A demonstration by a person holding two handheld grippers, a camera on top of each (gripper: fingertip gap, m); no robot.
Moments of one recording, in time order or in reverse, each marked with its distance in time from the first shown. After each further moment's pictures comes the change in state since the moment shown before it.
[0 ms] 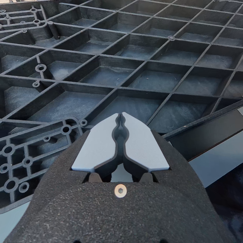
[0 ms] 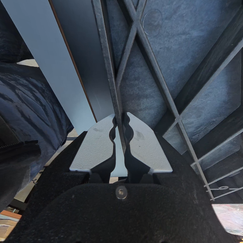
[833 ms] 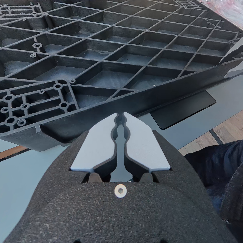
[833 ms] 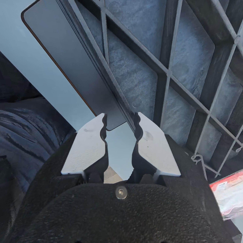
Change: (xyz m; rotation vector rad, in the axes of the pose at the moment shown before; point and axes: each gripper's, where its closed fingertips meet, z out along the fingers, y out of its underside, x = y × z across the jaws) left arm 0.030 0.049 -0.077 0.074 0.060 -0.004; right arm -0.011 0.018 -0.024 0.186 0.187 0.350
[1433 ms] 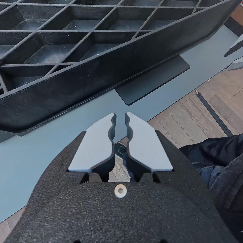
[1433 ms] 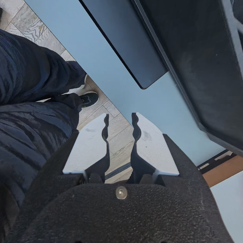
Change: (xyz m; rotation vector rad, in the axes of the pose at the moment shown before) left arm 0.095 0.042 -0.015 -0.168 0.077 0.110; right arm -0.076 0.107 0.003 0.056 -0.042 0.177
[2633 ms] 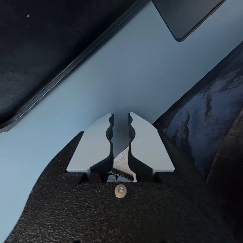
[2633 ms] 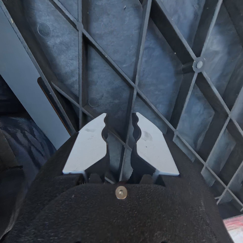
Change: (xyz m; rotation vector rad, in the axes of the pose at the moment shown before) left arm -0.076 0.093 0.049 -0.492 0.130 0.072; right arm 0.082 -0.237 0.013 0.045 -0.094 -0.317
